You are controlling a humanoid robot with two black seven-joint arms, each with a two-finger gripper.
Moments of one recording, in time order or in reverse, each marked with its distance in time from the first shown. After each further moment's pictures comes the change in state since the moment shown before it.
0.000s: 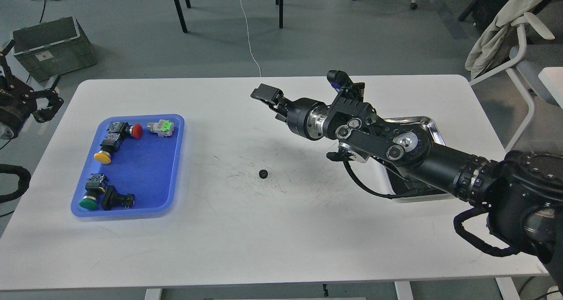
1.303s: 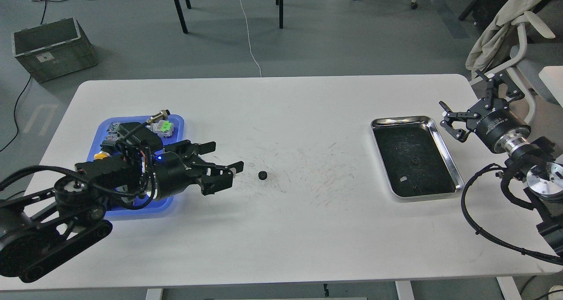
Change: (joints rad) left arm 0.009 -0.131 0.364 -0.709 1.952 0.333 0.151; right arm -0.631 -0.480 0.854 0.067 0.635 0.337 0.007
